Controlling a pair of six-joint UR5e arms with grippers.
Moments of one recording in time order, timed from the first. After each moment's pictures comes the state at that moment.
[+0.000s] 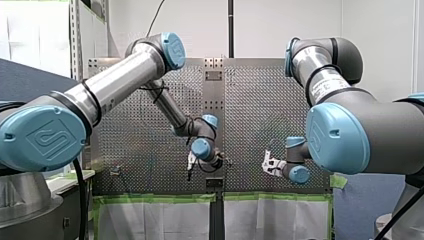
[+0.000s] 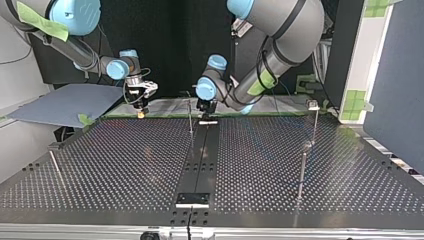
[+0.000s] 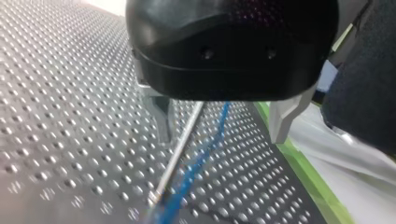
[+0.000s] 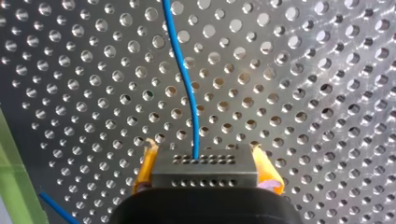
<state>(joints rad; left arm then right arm) -0.55 -2.51 -1.35 -2.82 -1.74 -1.67 1.80 -0.57 1.59 -0.95 1.32 1.76</state>
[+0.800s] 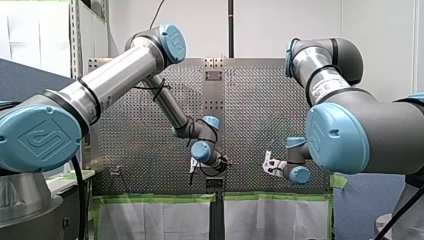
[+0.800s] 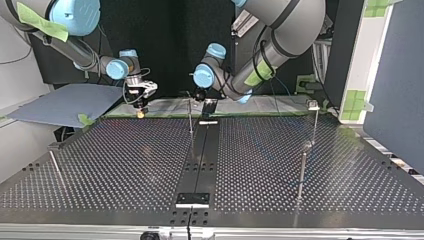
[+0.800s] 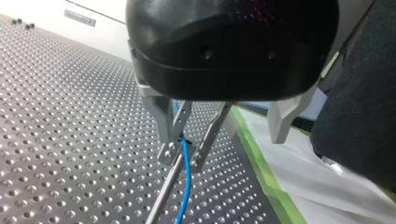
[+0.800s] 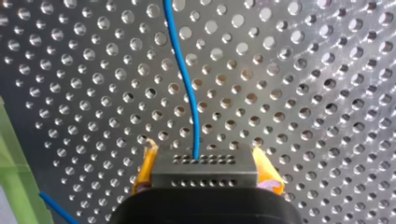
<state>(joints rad) -0.59 -2.47 -1.45 -2.75 -1.72 -1.66 1.79 -0.56 1.59 -0.96 1.31 1.77</state>
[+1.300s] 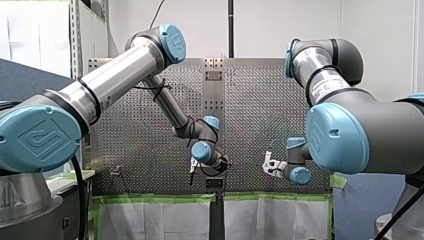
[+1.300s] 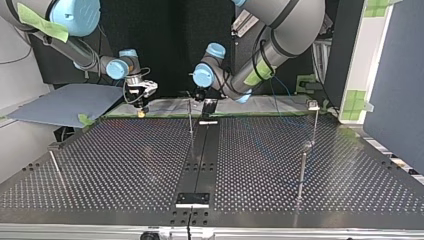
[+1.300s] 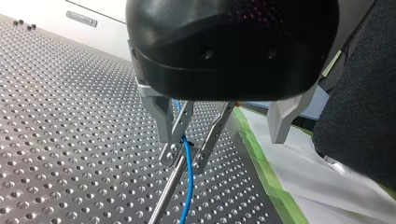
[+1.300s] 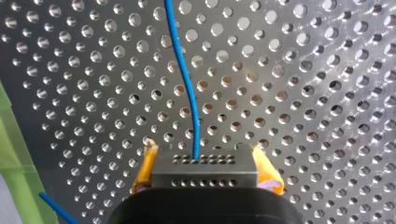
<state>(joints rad) -0.59 -2.47 -1.45 -2.74 -1.72 -1.66 1.79 -0.56 1.59 -0.95 1.30 1.77</state>
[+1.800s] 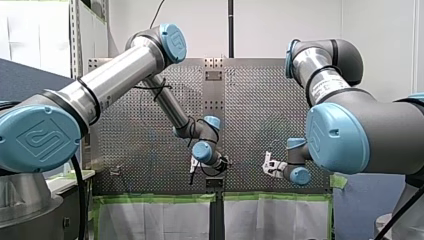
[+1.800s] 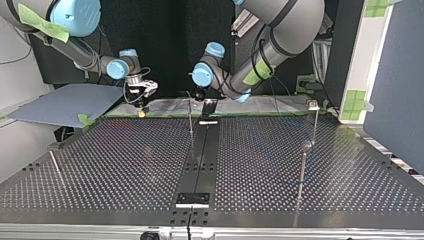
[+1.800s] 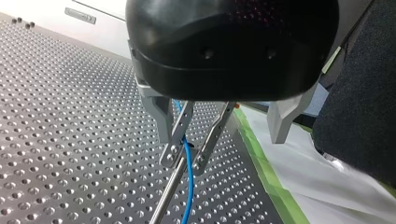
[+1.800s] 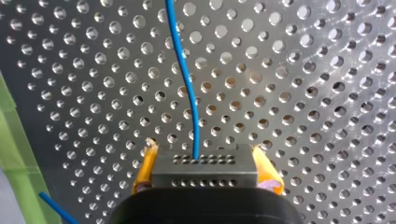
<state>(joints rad) -0.60 -2.47 -1.45 -2.75 -1.74 -1.66 1.79 -0.56 1.59 -0.95 1.30 1.77</state>
